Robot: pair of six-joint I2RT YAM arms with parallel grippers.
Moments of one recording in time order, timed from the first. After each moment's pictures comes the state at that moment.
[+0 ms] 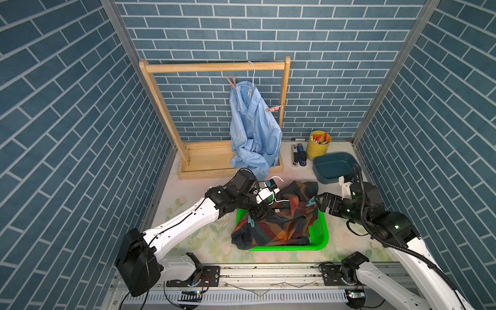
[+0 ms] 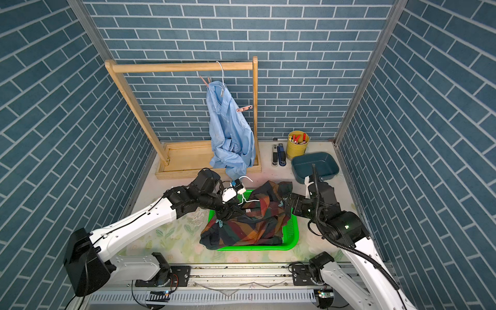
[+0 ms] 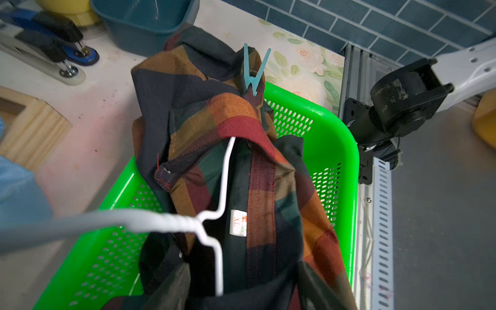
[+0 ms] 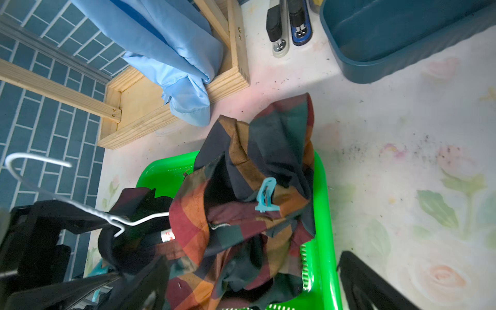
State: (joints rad) left arm -0.78 1.30 1.03 -0.54 0.47 0.20; right arm 0.51 0.72 1.00 -1.02 -0.02 0.67
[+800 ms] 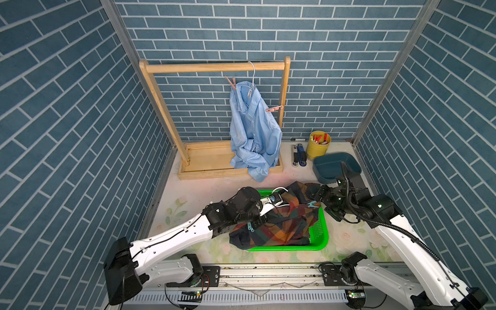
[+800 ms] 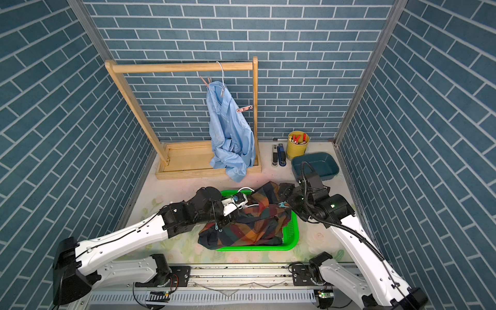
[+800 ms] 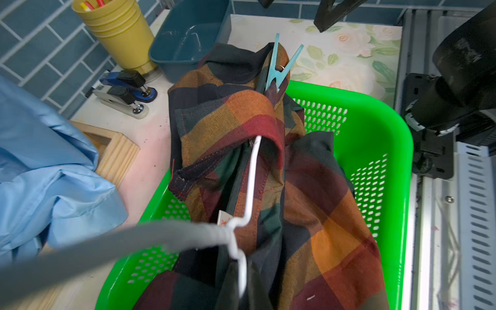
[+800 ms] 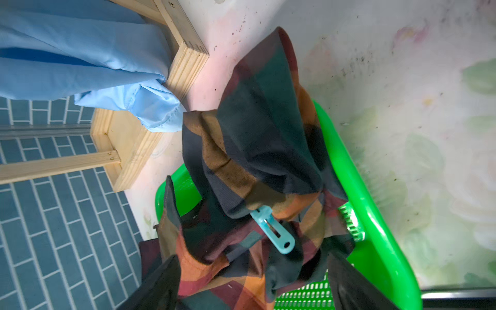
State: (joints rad) left arm -1.02 1.13 0.87 -0.38 0.00 0.24; right arm 0.50 0.92 1.02 -1.01 -0.13 1.14
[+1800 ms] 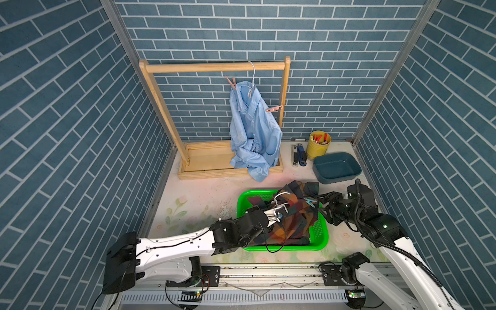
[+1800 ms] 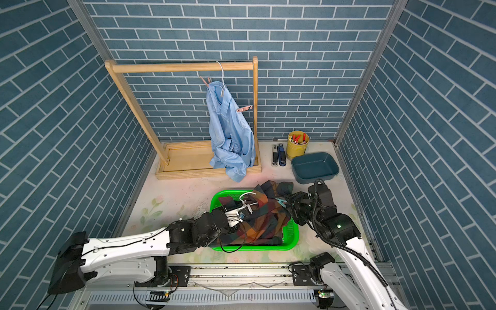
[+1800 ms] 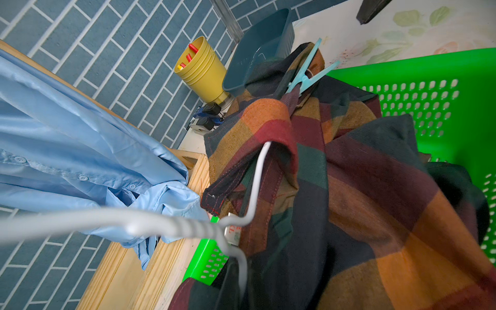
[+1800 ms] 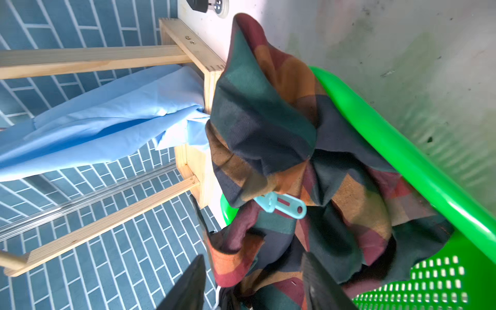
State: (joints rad) left arm -1.24 1.14 0.73 -0.12 -0.53 0.37; right arm 0.42 0.71 0.79 -0.78 -0.25 1.49
